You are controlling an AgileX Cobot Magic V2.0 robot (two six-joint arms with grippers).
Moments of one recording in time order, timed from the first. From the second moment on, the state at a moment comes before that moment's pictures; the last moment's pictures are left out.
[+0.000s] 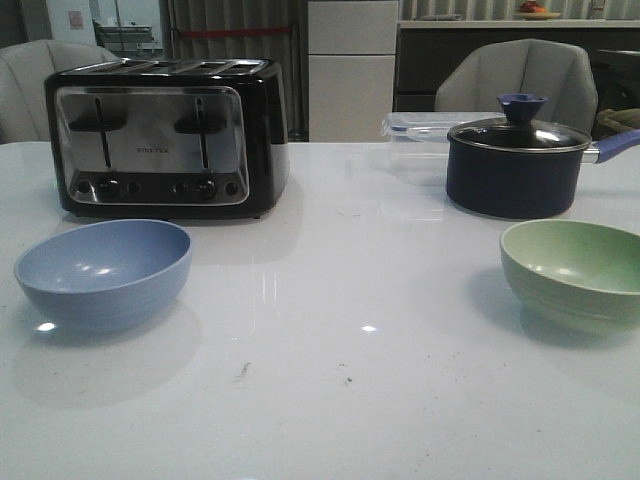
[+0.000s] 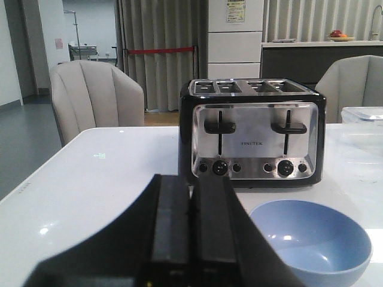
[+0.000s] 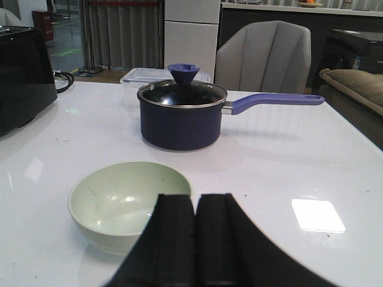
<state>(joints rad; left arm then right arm) -0.06 0.00 0.00 -0.15 0.01 0.18 -0.02 -0.01 0.03 0.01 0.08 -0.01</state>
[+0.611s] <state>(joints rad) -0.06 0.00 0.00 -0.15 0.01 0.18 -0.02 -0.01 0.03 0.01 0.08 -0.01</state>
